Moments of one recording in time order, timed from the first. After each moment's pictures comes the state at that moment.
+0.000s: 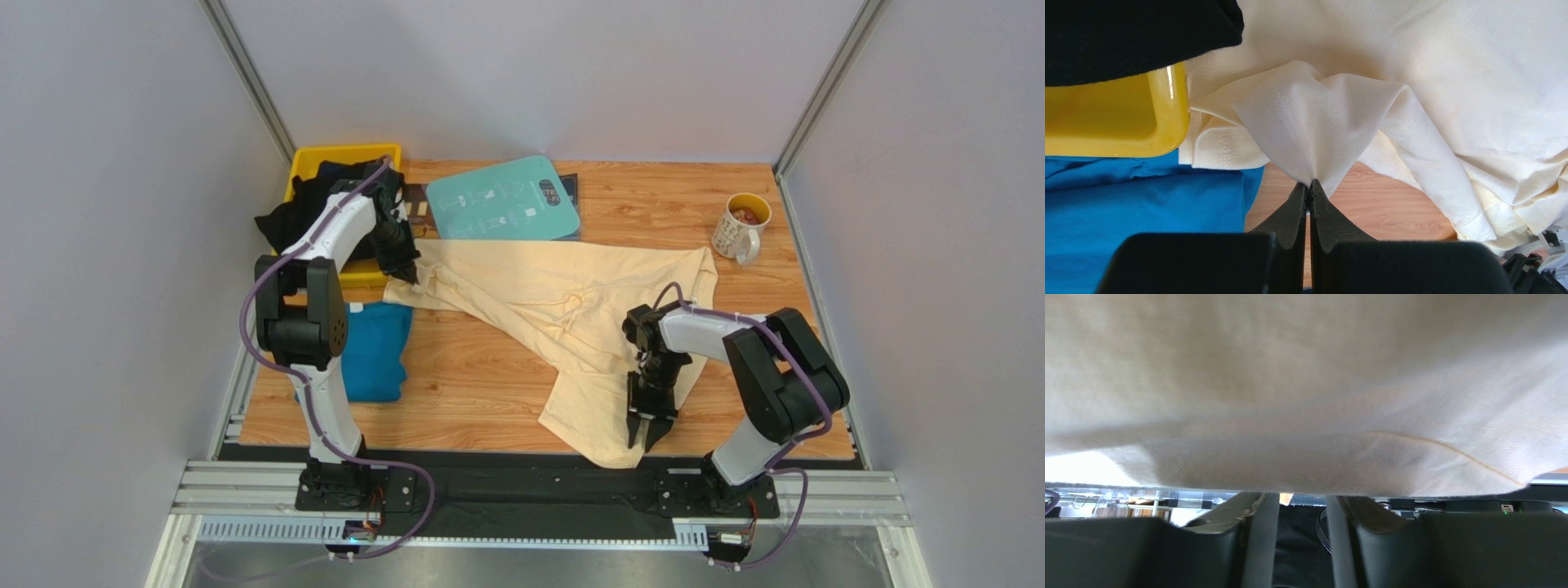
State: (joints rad) left arm -0.09 1.98 1.62 -0.99 0.15 -0.38; right arm 0.45 1.64 0.74 -0.98 -0.30 0.59
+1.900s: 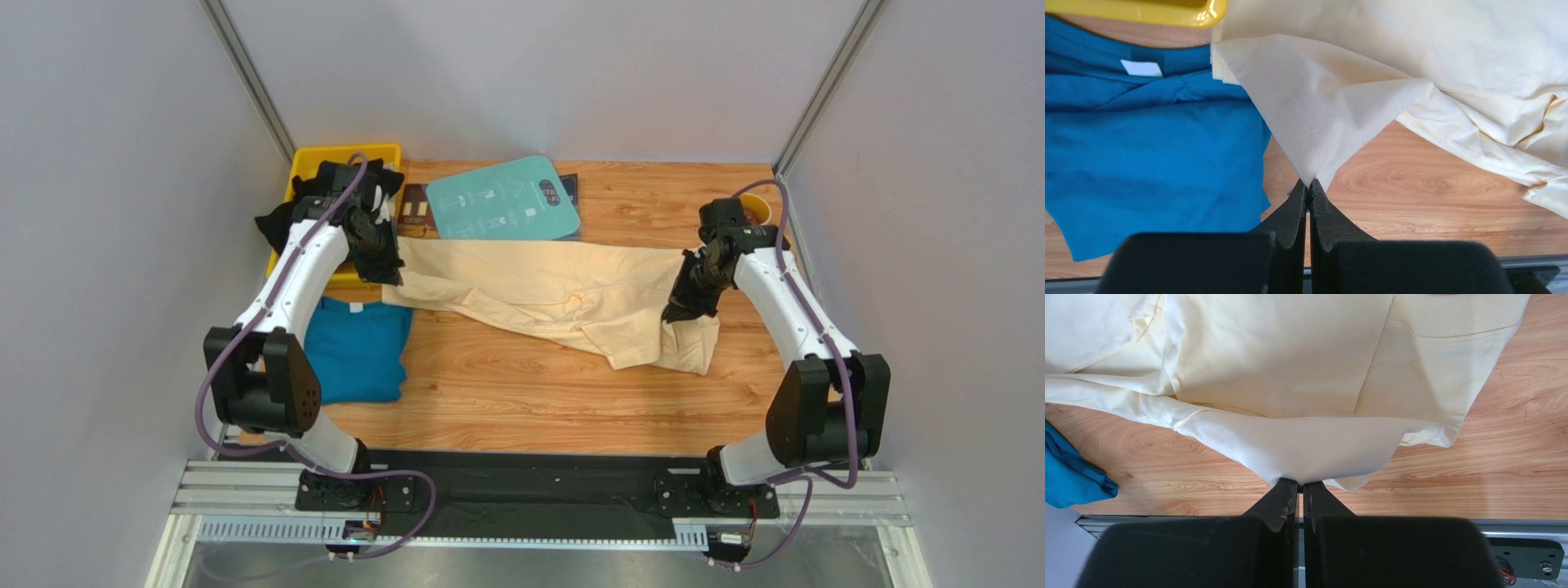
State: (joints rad) left arm -0.10 1.61 1.43 -0.99 0.10 -0.33; right arm 0.09 1.49 1.24 -1.03 -0.17 0.52
